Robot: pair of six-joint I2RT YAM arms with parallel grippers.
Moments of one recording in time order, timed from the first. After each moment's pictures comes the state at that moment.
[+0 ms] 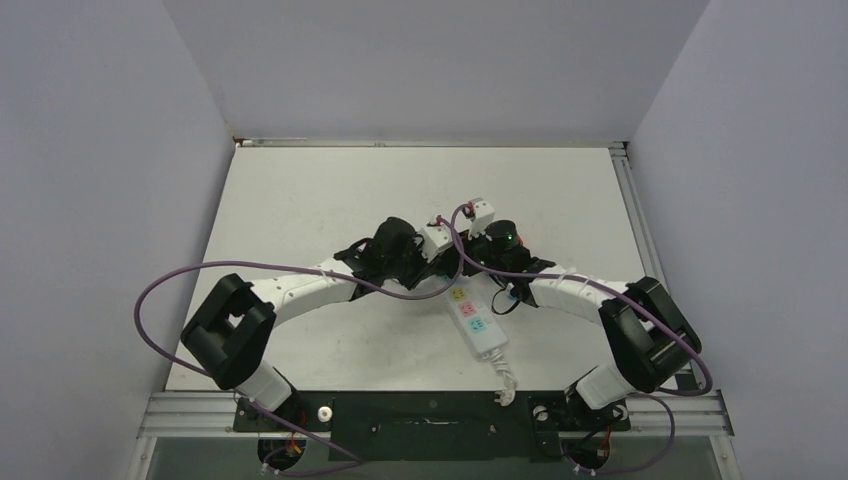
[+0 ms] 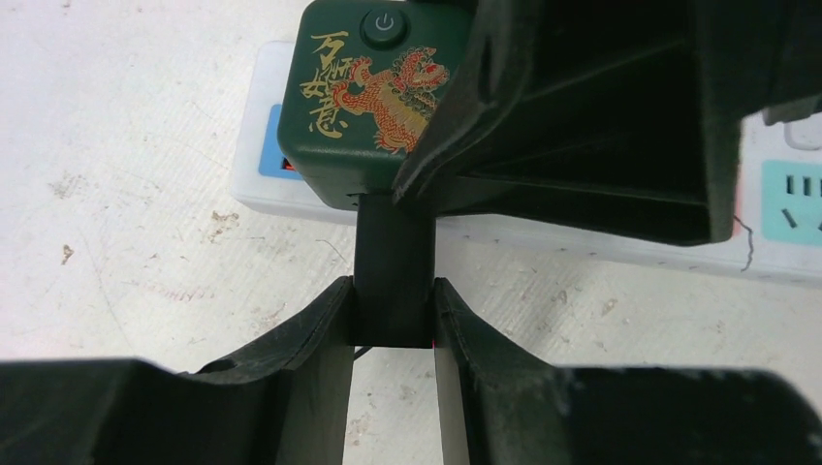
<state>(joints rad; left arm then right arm) -0.75 1.56 0.93 -0.07 0.13 0.19 0.57 1.51 0.71 0.30 -0.21 0.26</state>
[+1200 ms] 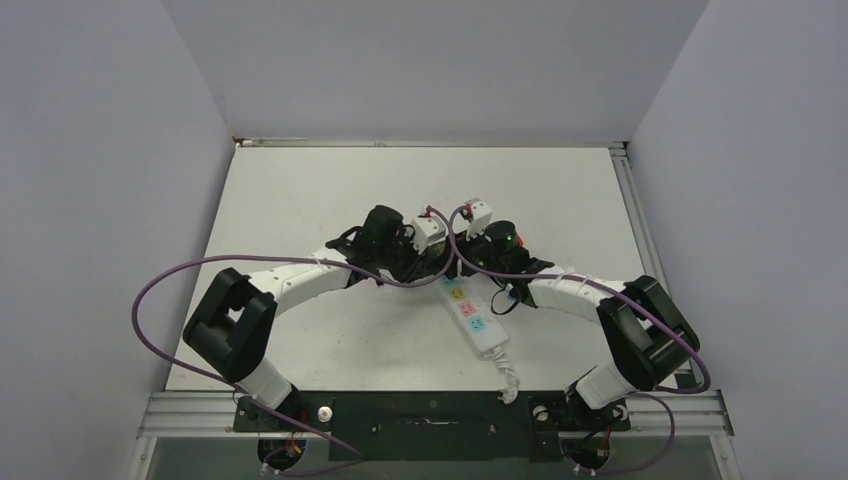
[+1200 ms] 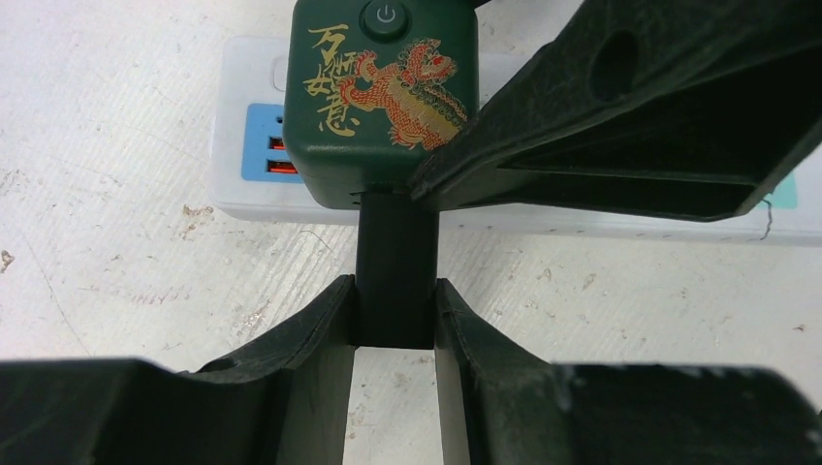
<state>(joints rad) -0.66 1.60 0.98 -0.13 0.28 0.19 0.58 1.52 0.71 0.33 -0.22 0.24</state>
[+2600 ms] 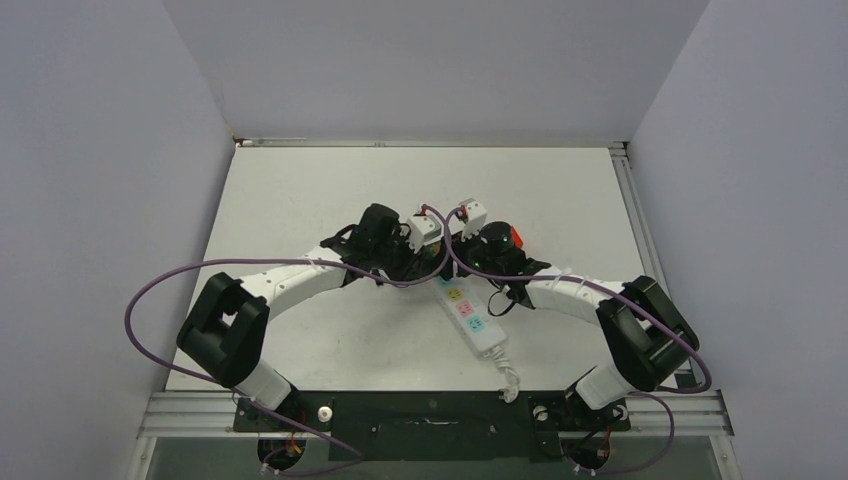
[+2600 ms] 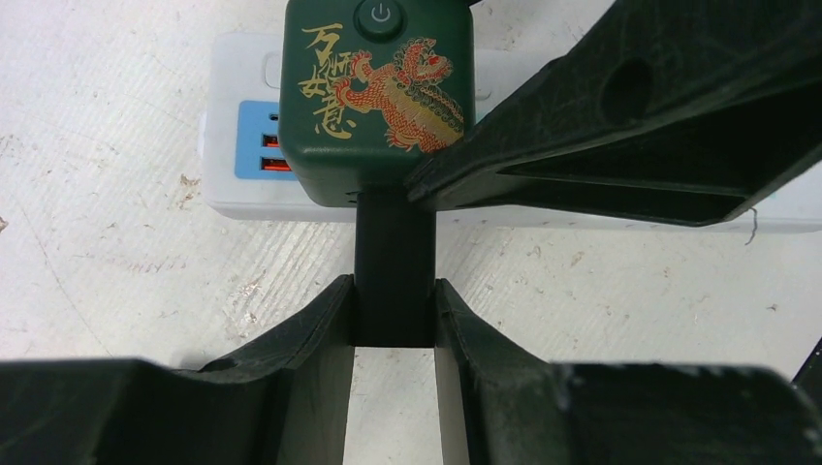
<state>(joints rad) -0.64 1.57 0.98 -0.20 0.29 0.17 0.61 1.52 0.72 0.34 -0.21 0.22</state>
